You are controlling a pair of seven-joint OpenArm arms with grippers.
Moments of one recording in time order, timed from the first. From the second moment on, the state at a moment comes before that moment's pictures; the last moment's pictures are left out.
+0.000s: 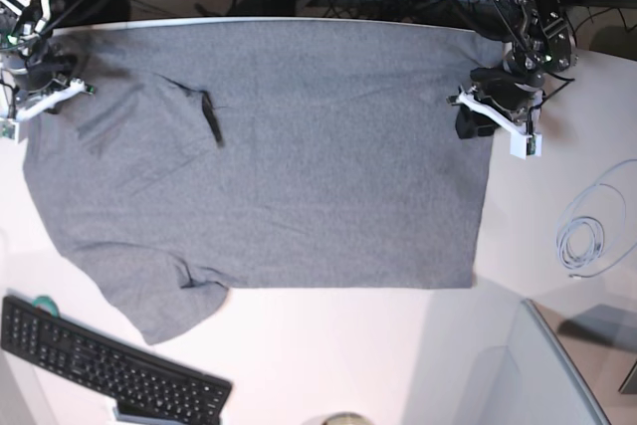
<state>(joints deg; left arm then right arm) 10.3 -4.9 -30.8 73.2 -12.5 -32.9 28.9 -13.8 -2.2 40.5 88.0 2.0 22.9 -39.4</state>
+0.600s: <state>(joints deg) 10.3 -5.1 -31.1 73.1 -12.3 -32.9 28.8 -13.7 -2.2 40.5 88.0 2.0 22.9 -39.4</state>
